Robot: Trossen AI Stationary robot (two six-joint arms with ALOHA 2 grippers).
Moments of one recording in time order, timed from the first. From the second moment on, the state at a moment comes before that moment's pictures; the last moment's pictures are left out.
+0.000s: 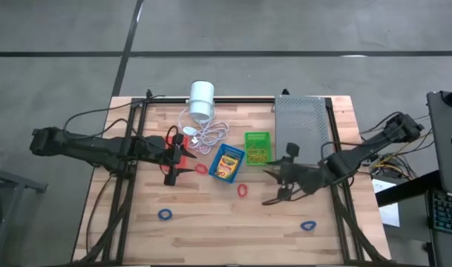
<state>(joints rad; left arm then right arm) -0.02 0.91 0.52 -0.13 0.03 0.18 0.49 1.14 0.84 -0.30 0.73 0.19</state>
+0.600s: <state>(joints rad) -0.02 0.91 0.52 -0.13 0.03 0.18 0.50 0.92 0.62 -0.07 0.76 0.02</state>
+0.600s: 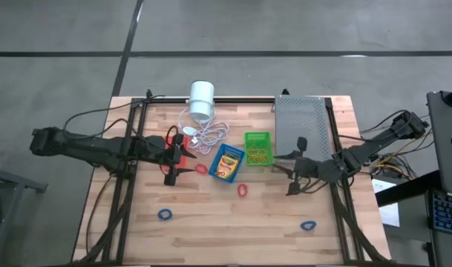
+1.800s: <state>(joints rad) -0.02 0.91 0.52 -0.13 0.03 0.18 0.66 0.57 0.32 0.21 0.53 -0.12</state>
